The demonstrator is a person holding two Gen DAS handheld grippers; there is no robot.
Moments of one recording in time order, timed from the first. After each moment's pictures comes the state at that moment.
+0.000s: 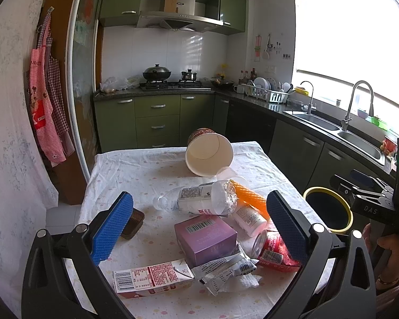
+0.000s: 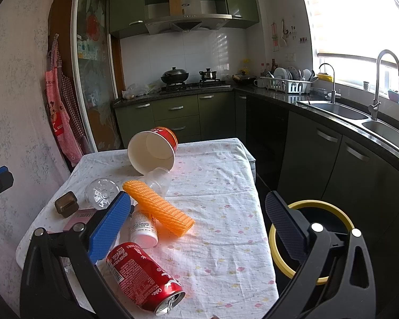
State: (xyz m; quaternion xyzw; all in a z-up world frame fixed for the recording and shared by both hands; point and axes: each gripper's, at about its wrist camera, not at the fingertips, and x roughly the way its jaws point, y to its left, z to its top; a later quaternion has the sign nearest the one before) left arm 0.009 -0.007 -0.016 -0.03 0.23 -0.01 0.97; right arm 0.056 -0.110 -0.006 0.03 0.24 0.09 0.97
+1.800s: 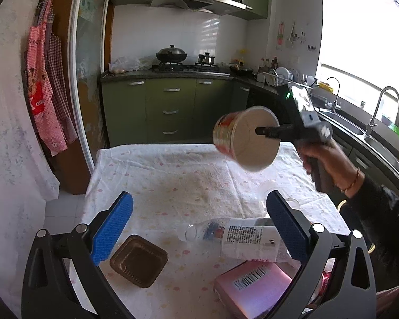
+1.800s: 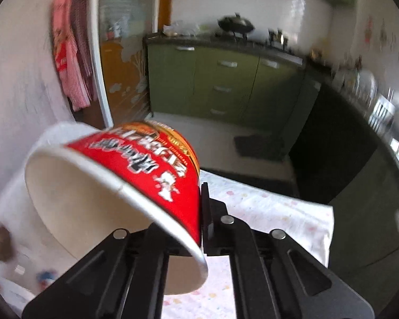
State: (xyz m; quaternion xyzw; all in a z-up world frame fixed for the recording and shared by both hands) left arm 0.141 0.060 -0.041 -0.05 0.28 0.01 0.96; right arm 0.435 0.016 -0.038 -0.07 0.39 0.22 0.89
